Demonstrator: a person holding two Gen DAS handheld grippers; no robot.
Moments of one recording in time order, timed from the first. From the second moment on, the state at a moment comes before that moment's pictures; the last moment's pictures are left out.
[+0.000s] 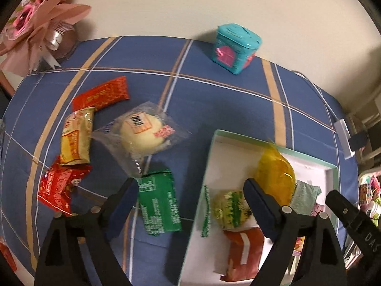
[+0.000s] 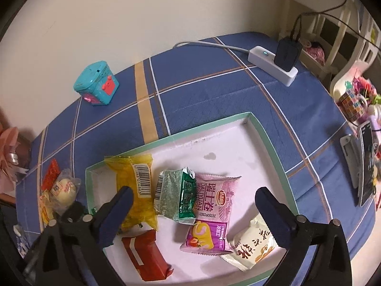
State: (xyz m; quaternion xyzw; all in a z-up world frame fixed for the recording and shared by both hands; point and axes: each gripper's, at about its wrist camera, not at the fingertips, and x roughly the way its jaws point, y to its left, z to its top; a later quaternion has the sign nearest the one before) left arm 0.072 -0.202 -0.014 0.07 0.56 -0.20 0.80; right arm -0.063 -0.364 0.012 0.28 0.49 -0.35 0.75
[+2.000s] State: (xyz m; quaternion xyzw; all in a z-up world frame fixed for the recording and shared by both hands) left arm 0.063 -0.032 0.016 -0.02 0.54 -0.10 0.83; right arm -0.017 -0.184 0.021 0.17 0.55 -0.20 0.80
